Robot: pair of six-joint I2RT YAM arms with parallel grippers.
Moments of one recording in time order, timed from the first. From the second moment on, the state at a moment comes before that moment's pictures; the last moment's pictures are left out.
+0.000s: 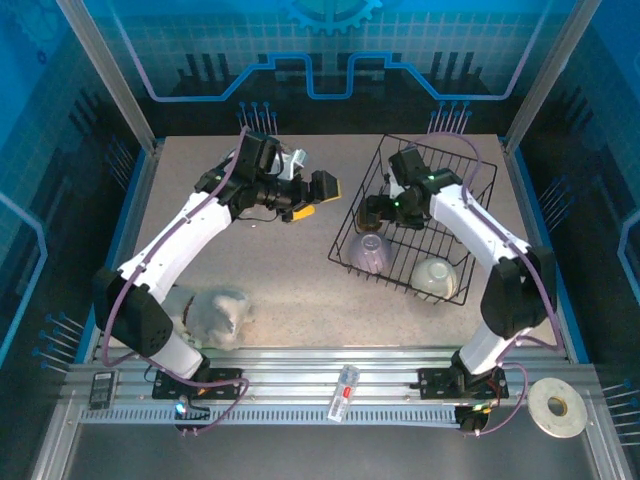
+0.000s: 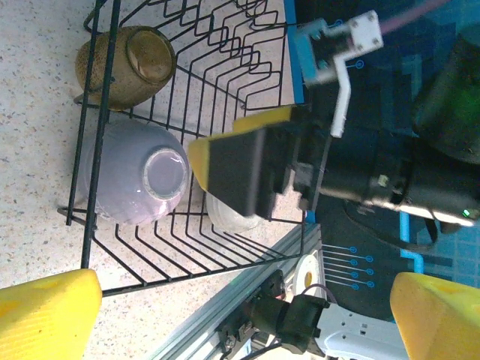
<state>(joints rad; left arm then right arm) -0.43 1.56 1.50 -0.68 0.65 -0.76 0.36 1.69 1.46 -0.93 -0.14 0.39</state>
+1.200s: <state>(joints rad) -0.43 1.43 1.47 -0.72 0.63 -0.77 0.37 2.07 1.80 -0.97 -0.05 0.27</state>
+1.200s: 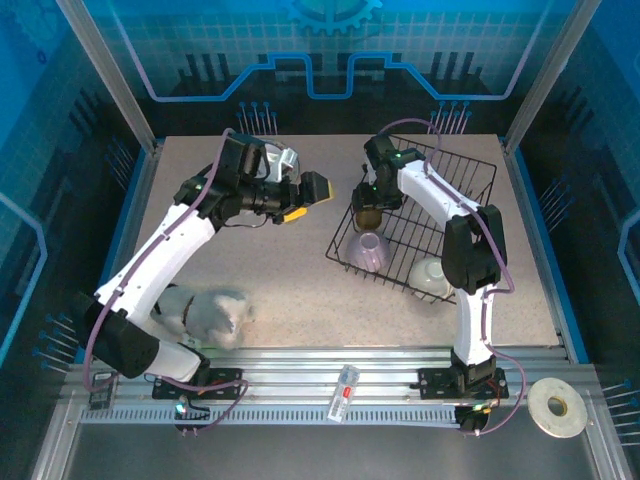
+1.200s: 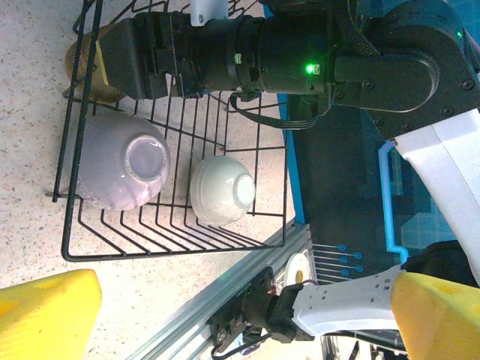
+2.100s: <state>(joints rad) -0.43 1.42 1.46 -0.68 0.66 -0.80 0.40 2.12 1.89 -1.05 0.06 0.37</state>
